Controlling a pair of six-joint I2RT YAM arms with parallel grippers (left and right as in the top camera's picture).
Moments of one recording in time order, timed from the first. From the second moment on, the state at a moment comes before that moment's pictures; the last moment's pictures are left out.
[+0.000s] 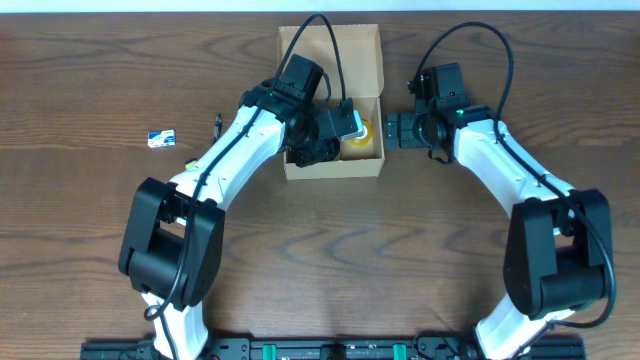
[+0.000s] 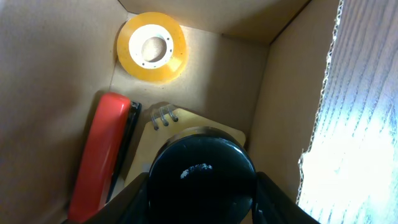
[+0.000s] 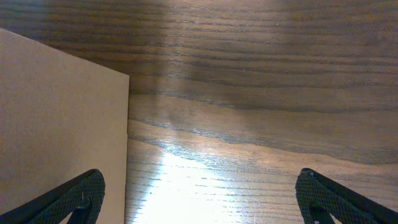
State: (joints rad) left arm -0.46 1.96 1.50 -0.76 0.33 0.82; right arm 0.20 1.84 1.23 -0.48 -0.03 0.18
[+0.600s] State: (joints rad) left arm -0.46 1.96 1.50 -0.76 0.29 0.83; right arm 0.20 1.84 1.23 -0.48 -0.03 0.18
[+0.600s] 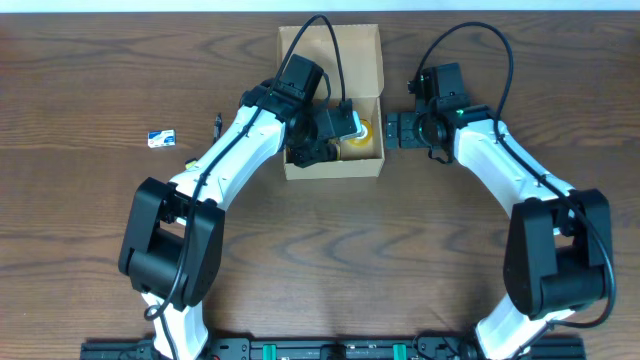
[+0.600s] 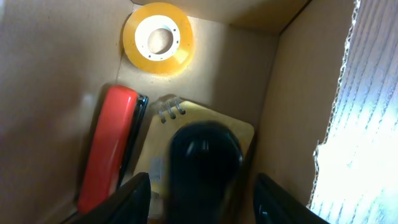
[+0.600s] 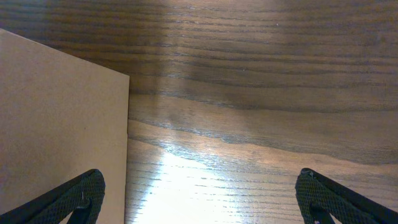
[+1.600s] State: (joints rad) left arm -0.31 1.97 2.05 -1.03 0.22 0.74; right arm 0.20 1.84 1.23 -0.48 -0.03 0.18
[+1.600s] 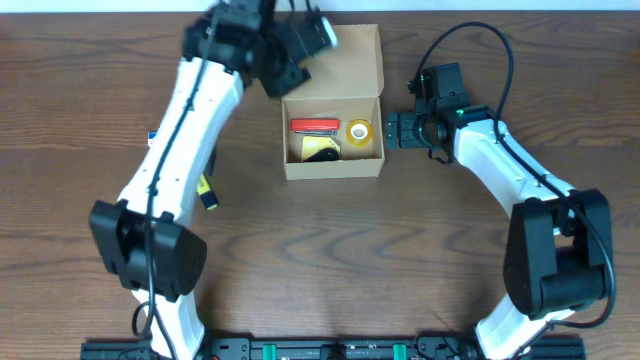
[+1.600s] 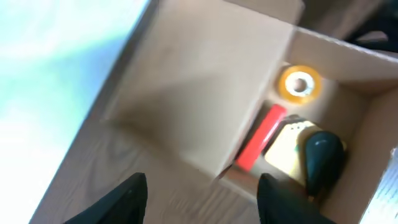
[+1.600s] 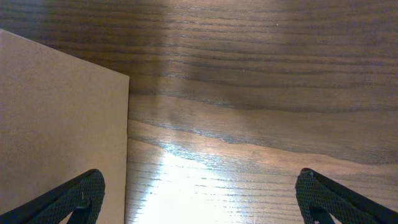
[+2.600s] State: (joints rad) left arm -0.07 1.97 2.16 -1.47 -0.27 -0.67; right arm 0.20 1.84 1.23 -0.48 -0.03 0.18
